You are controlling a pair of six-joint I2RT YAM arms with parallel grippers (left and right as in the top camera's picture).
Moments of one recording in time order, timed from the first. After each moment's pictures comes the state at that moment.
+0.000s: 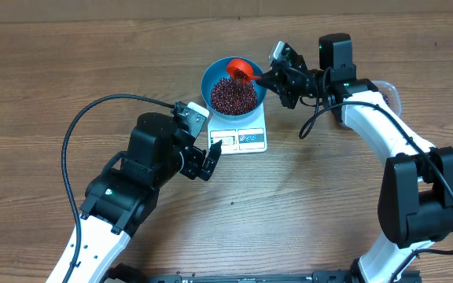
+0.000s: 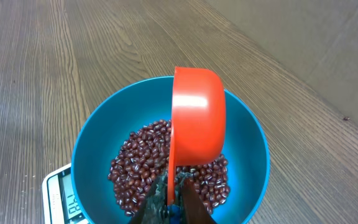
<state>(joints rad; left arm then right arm) -0.45 1.07 0.97 -0.58 0.07 0.06 0.18 1.89 1.32 -0.16 -0.82 -0.61</state>
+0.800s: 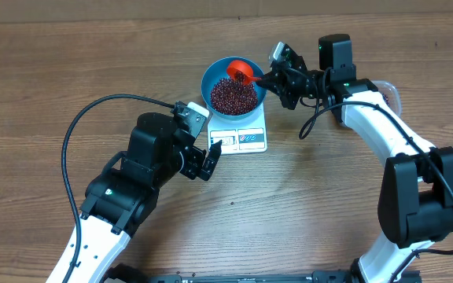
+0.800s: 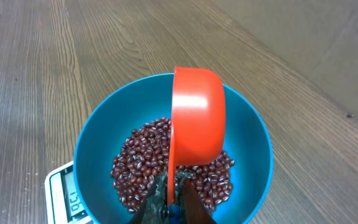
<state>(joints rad) -0.45 1.07 0.97 -0.58 0.07 0.06 0.18 1.89 1.32 -0.18 -0.82 -0.61</state>
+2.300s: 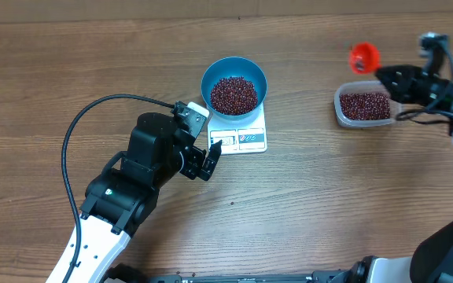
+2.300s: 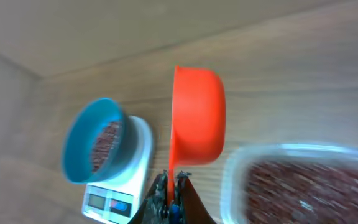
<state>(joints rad) -0.45 1.07 0.97 -0.58 0.07 0.06 -0.39 1.57 1.32 -0.60 -0.81 -0.07</state>
